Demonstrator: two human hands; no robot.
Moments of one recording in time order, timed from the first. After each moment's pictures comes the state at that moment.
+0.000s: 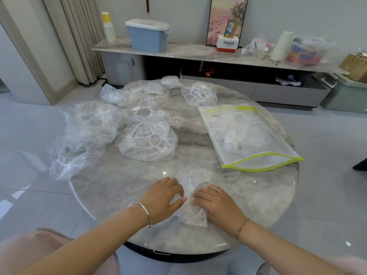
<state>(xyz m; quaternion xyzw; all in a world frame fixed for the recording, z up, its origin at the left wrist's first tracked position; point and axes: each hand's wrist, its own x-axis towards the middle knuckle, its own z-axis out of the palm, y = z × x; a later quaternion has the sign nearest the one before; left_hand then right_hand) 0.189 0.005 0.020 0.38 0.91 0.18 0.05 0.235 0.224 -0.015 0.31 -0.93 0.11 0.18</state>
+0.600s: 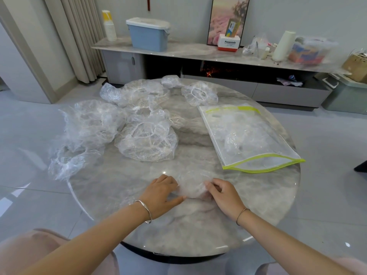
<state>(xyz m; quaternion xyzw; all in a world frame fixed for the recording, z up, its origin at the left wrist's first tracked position) 0.175 0.005 0.009 0.33 0.92 0.21 0.06 0.218 0.225 0.004 -0.07 -0.85 0.53 0.00</state>
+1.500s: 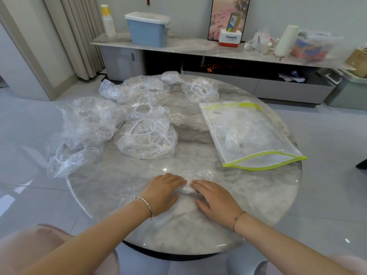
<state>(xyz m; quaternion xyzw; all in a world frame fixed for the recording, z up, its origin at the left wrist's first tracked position) 0.163 0.007 -0.015 0.42 0.90 0.14 -0.08 0.226 0.217 -0.006 0.18 -0.97 0.18 0.03</state>
